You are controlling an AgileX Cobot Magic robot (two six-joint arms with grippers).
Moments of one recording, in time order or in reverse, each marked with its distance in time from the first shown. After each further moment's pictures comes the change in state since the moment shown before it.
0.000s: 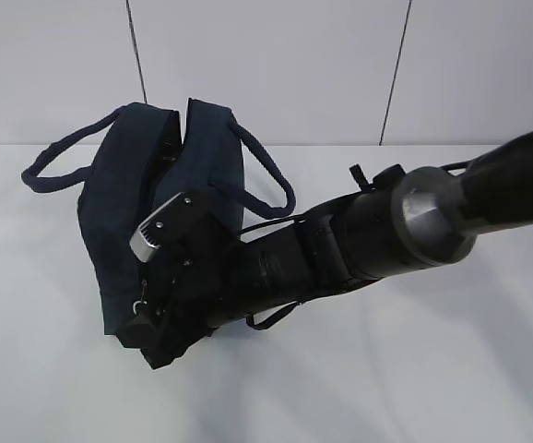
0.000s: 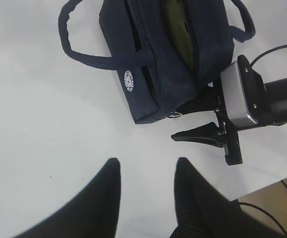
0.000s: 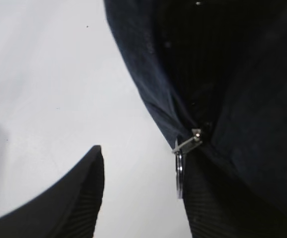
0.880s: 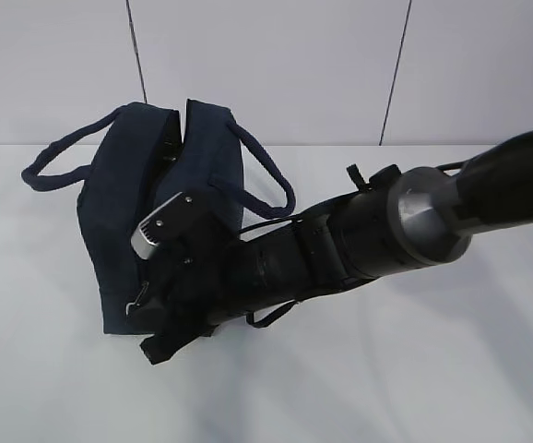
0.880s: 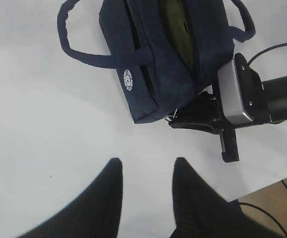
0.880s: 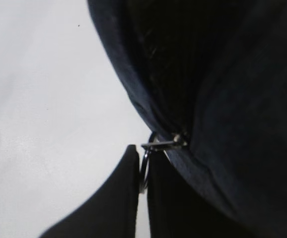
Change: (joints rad) left arm 0.000 0.000 0.000 0.000 0.000 0.000; right arm 0.001 0.011 -0.012 0.000 -0.025 0.015
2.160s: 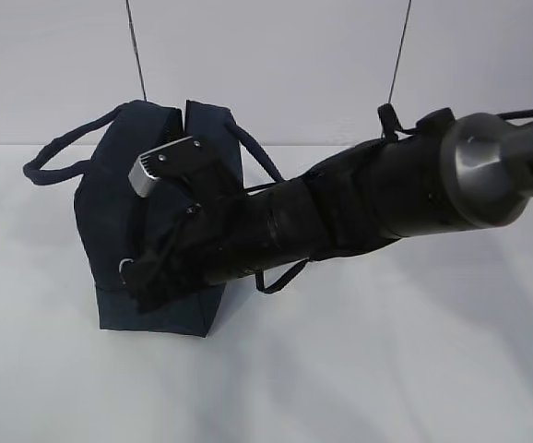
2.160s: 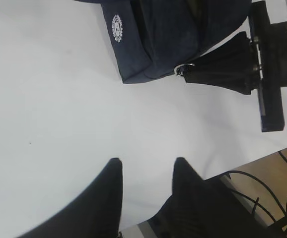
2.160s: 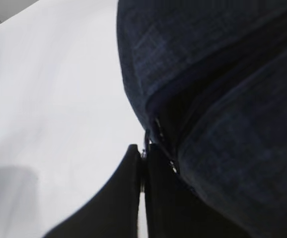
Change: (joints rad) left arm 0.000 0.024 0.130 -0.027 0.000 0.000; right arm 0.002 -0.138 -0.003 -0.145 -0.028 0.296
